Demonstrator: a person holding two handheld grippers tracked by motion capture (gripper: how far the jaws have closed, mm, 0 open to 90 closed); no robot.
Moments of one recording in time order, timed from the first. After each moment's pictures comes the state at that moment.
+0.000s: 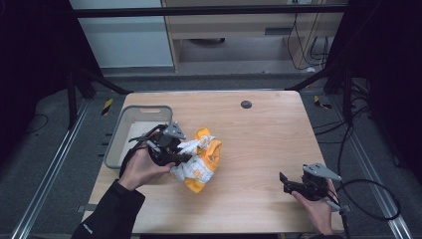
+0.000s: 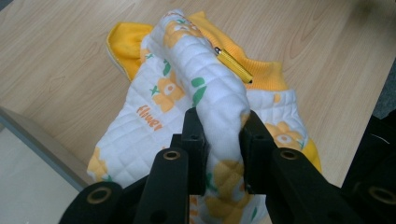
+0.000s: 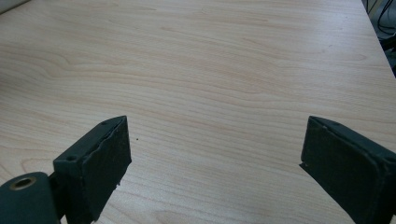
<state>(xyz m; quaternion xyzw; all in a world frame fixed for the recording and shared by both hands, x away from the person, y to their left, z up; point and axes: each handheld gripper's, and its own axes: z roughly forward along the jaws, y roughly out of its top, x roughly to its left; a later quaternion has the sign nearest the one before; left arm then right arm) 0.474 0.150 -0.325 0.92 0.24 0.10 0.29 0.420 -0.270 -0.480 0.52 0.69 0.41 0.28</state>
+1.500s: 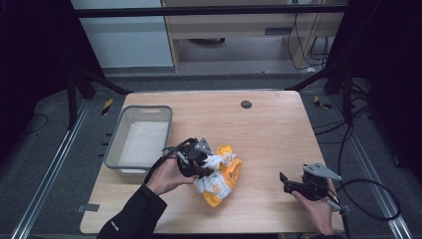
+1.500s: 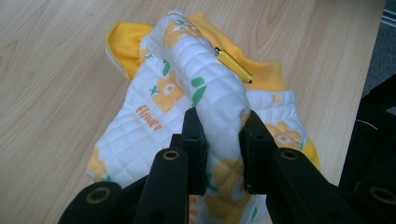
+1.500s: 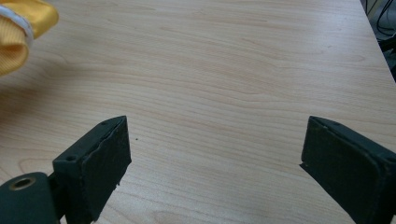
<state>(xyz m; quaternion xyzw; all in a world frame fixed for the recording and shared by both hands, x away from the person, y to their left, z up) 0.474 0.093 -0.372 0.94 0.18 0.05 0.28 0.420 -0.270 -0.480 0.52 0.69 0.41 0.28</state>
